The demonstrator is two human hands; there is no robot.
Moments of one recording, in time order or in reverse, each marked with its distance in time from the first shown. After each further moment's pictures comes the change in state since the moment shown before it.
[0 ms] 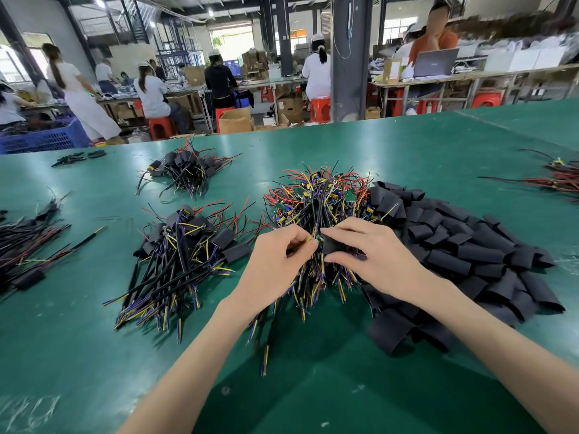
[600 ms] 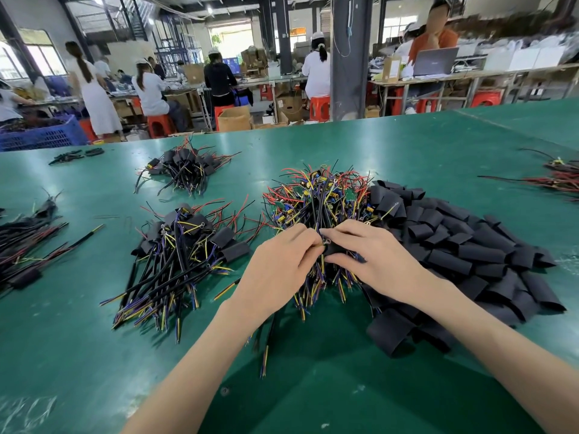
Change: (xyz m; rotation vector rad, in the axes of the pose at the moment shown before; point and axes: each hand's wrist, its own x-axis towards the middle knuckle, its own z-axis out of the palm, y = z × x) left_hand -0.003 -0.001 0.003 0.403 0.017 0.334; right_hand -0.001 0.002 0.003 -0.121 -0.061 -0.037
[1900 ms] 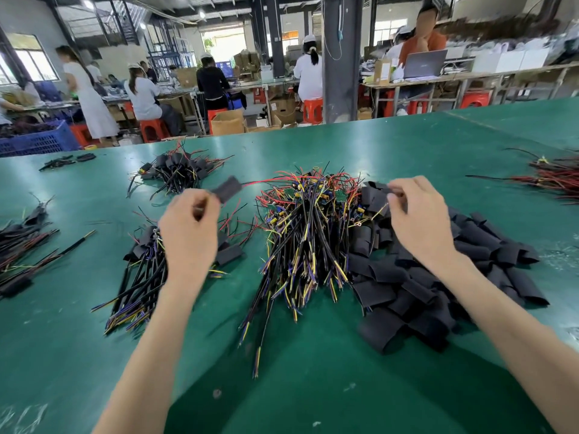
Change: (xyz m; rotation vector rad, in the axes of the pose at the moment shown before) left_hand 0.009 -0.067 -0.048 -0.053 0.508 -0.594; right_hand -0.002 0.062 -0.028 -0.140 0.434 0.560
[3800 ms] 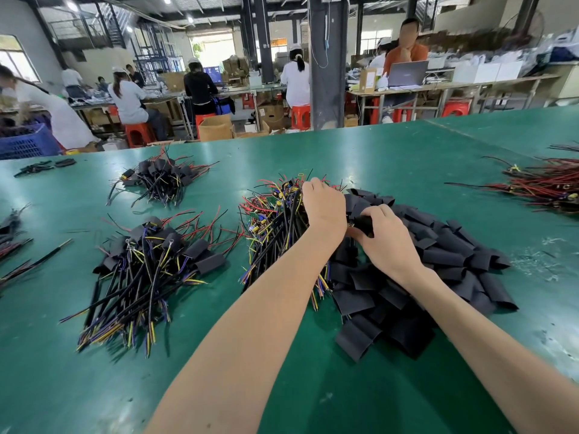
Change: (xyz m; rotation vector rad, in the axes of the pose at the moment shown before) left_hand -0.020 0.122 0.189 0.973 -0.588 0.476; right_hand -0.010 0.020 0.024 -0.015 -0.275 0.090
